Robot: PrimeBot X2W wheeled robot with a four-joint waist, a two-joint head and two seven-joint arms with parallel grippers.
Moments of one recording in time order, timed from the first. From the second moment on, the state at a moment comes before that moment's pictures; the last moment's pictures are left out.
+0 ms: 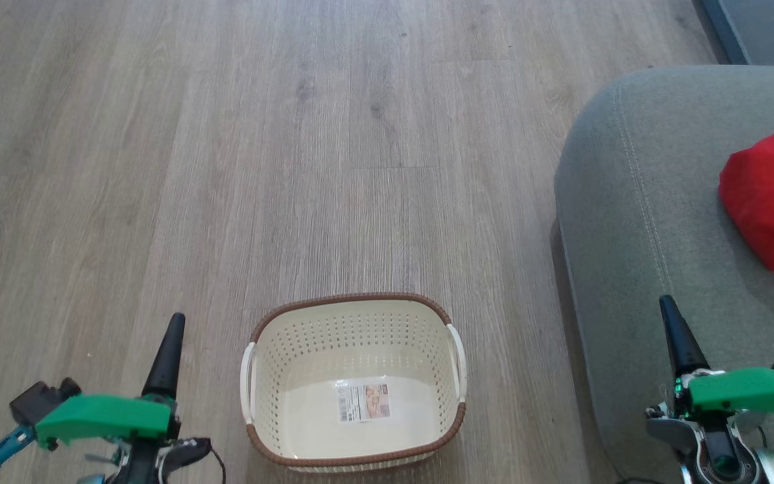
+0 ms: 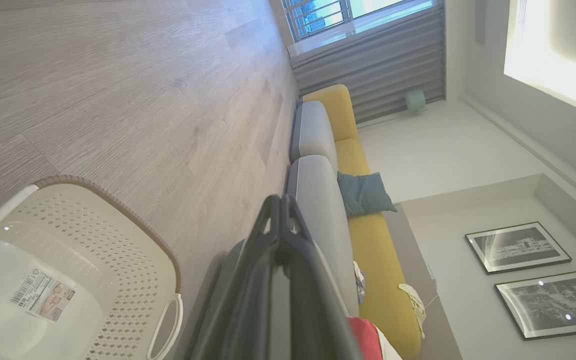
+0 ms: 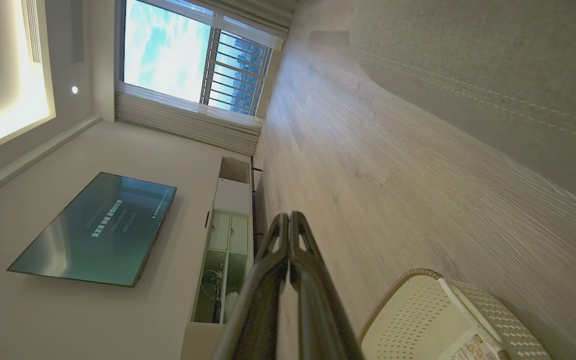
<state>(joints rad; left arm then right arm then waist) -0.04 0.05 0.01 0.28 -1.32 -0.13 0.01 -0.03 -0.05 -0.09 0.26 1.33 0.13 0.01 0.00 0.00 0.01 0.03</state>
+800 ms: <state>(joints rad) -0.04 0.05 0.04 0.28 -1.58 -0.13 0.08 -0.05 -0.05 -0.11 0.27 1.58 0.13 0.08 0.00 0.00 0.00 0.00</state>
